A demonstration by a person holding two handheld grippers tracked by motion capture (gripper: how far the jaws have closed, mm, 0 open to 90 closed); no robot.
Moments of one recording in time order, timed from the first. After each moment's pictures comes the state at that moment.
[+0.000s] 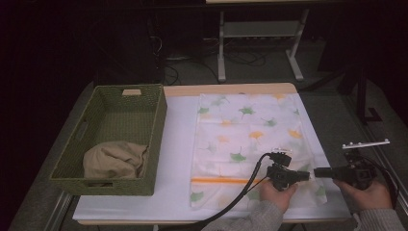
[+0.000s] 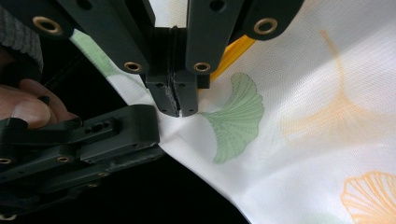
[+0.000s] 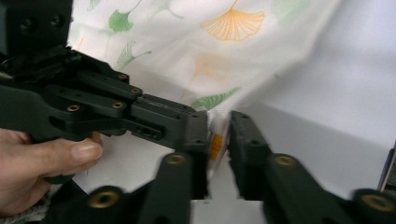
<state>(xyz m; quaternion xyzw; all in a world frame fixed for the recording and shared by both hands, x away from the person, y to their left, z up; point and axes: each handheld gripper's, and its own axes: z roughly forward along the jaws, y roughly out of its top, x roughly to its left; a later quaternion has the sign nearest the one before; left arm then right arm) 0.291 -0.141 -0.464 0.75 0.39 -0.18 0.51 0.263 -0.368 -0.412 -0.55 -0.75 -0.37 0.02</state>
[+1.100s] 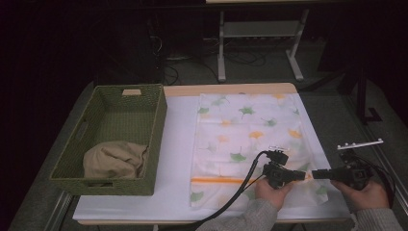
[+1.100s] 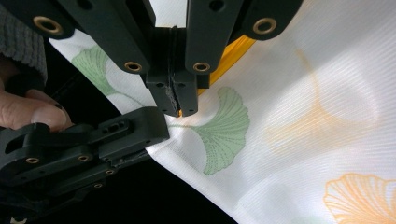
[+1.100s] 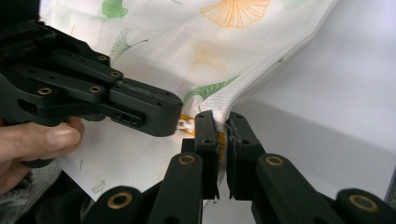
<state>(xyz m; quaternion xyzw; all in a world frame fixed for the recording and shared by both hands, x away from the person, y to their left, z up) 0.294 -0.129 -0.457 0.77 0.38 -0.18 0.49 0.265 -0.360 -0.415 -0.55 -0.76 -0.34 0.03</state>
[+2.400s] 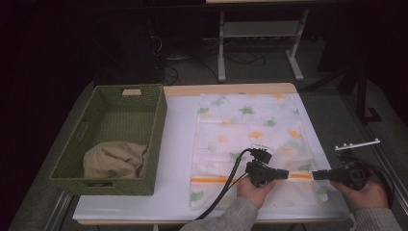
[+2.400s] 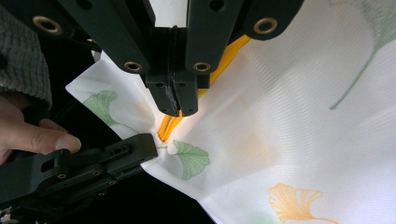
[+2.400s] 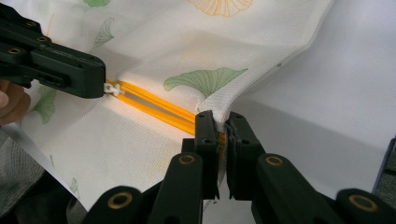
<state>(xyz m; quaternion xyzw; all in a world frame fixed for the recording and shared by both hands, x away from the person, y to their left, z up) 0.297 -0.083 -0.447 0.78 0.37 -0.16 0.48 0.267 -0.359 -0.419 -0.56 -0.77 -0.32 0.02</state>
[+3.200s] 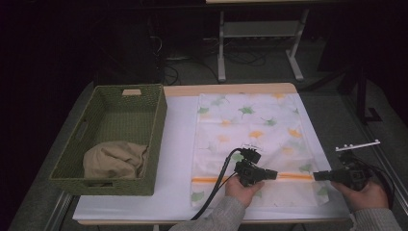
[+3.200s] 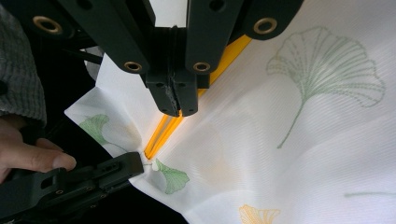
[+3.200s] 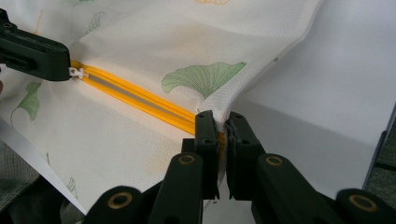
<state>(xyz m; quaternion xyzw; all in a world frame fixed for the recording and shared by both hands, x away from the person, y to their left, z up) 0.299 -0.054 -0.446 0.79 0.37 -0.15 0.46 0.267 -0.362 -0.424 -0.56 -0.76 -0.31 0.02</state>
